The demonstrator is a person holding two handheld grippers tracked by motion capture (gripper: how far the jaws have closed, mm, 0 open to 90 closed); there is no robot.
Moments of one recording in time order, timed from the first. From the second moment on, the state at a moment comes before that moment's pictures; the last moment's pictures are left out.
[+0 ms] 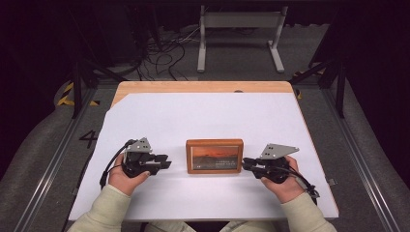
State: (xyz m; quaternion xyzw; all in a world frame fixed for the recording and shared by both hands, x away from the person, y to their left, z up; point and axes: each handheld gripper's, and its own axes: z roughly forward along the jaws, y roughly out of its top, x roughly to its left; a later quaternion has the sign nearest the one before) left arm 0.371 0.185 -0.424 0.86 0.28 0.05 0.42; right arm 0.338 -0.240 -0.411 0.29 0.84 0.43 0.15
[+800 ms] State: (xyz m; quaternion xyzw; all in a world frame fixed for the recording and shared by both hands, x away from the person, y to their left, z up) left arm 0.379 0.252 -0.439 0.83 0.36 0.12 0.42; right arm 0.364 -0.320 -0.412 0.36 0.81 0.43 0.18
